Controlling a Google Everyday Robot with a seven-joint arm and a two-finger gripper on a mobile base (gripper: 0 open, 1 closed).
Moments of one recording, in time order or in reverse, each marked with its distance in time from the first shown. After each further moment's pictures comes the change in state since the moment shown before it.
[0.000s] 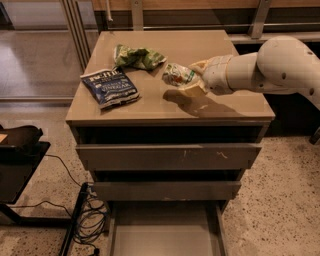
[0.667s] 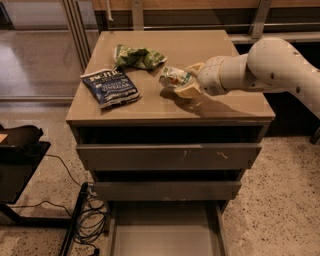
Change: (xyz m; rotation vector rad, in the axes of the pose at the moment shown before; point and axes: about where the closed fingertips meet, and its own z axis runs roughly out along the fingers) arm 0.006 0.001 0.024 -0.025 0.023 0.017
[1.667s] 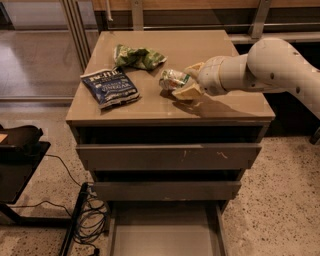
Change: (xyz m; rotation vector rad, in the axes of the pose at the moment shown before) arm 0.000 0.000 0.000 0.000 0.000 0.000
